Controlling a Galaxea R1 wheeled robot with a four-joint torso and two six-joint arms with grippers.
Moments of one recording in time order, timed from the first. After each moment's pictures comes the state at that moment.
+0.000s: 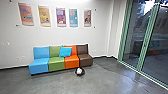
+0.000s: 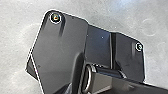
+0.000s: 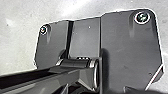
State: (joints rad) left arm 1.53 3.04 -2.68 -0.14 -0.08 -0.05; right arm -1.57 3.06 -2.68 0.02 0.07 0.07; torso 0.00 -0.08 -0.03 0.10
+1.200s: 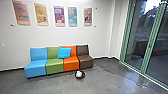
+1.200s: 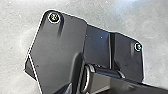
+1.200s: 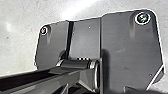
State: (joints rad) left arm 1.53 3.04 -2.67 -0.14 -0.08 -0.05; right arm -1.57 3.06 -2.68 0.02 0.07 0.07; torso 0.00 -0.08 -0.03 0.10
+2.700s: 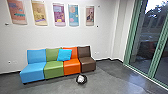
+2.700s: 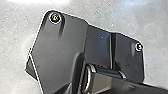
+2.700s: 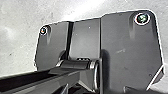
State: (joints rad) left arm 1.53 3.04 -2.67 -0.14 -0.08 -0.05; right arm -1.57 3.06 -2.68 0.02 0.07 0.07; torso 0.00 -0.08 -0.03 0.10
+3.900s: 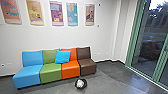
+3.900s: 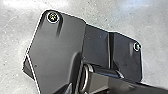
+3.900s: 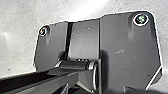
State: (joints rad) left arm 1.53 3.04 -2.67 -0.14 -0.08 -0.05; right arm -1.56 3.06 -2.69 0.02 0.07 0.07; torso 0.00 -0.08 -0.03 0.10
